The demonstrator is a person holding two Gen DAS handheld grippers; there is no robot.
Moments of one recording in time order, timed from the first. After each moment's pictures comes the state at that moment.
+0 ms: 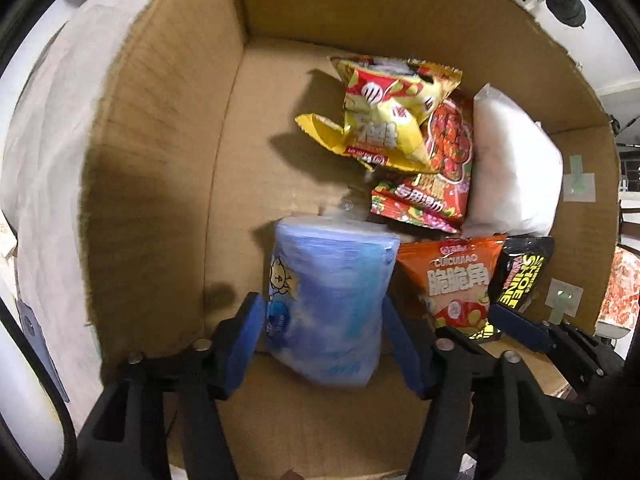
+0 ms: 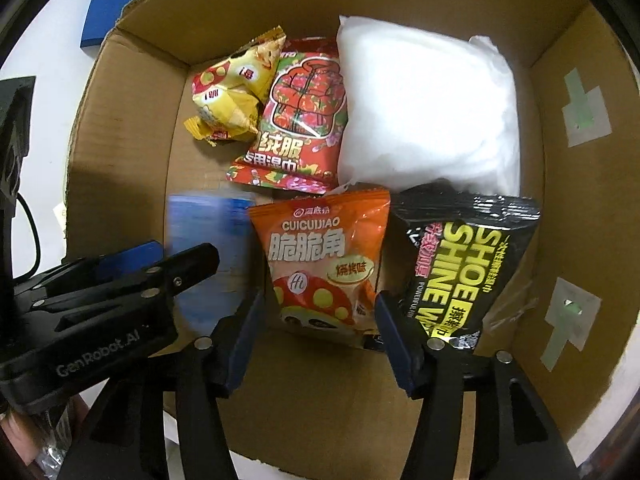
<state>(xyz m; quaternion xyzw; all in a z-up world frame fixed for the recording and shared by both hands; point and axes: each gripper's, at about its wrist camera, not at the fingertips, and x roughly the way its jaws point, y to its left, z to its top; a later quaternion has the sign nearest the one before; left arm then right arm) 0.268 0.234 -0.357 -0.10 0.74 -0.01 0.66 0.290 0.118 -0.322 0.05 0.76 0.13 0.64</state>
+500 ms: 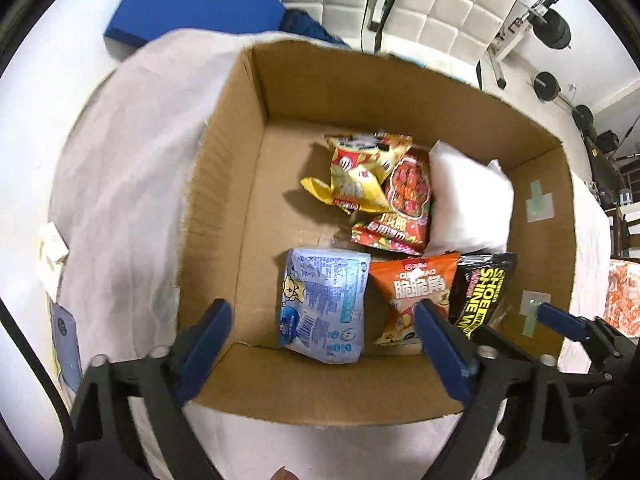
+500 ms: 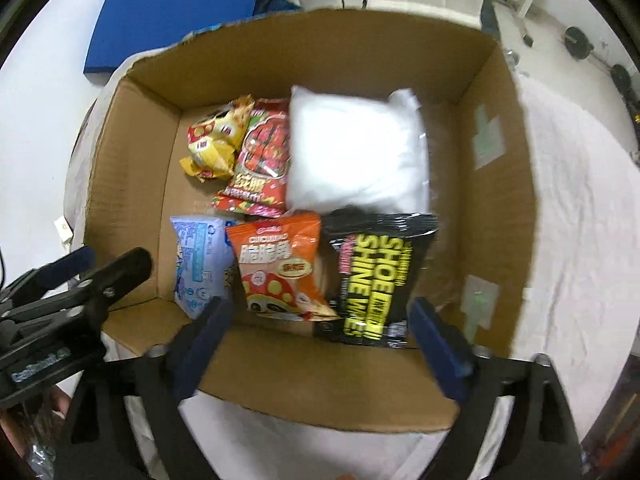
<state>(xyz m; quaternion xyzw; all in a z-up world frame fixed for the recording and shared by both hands) 0.253 0.221 -0.276 -0.07 0.67 0.02 0.73 0.296 0.075 -0.255 0.03 0.72 0.09 0.69</state>
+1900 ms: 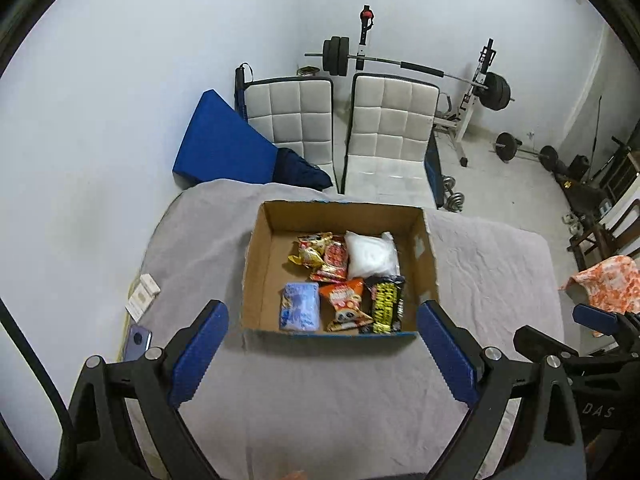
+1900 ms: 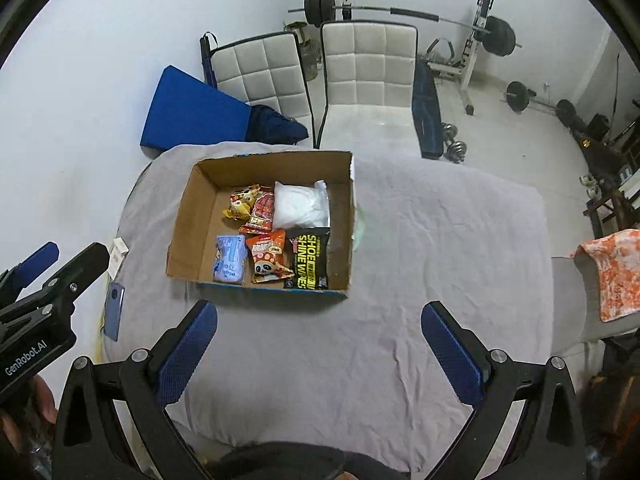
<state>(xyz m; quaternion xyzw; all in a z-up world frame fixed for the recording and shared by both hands) 0.108 0.157 -0.033 -0.01 0.49 0.02 0.87 0.149 -0.025 0.028 0.03 0.59 0.05 0.81</state>
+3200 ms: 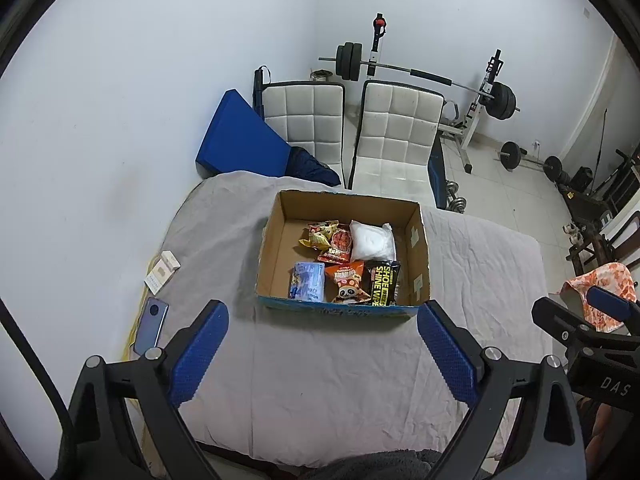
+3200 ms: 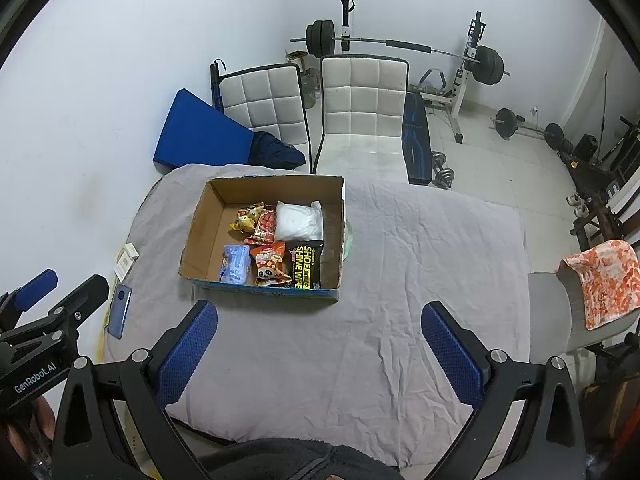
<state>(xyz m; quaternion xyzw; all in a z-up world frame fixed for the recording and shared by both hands) 0.042 0.157 0.014 -0.04 0.49 0.04 0.87 0.094 -0.033 0.098 0.01 0.55 0.05 0.84</state>
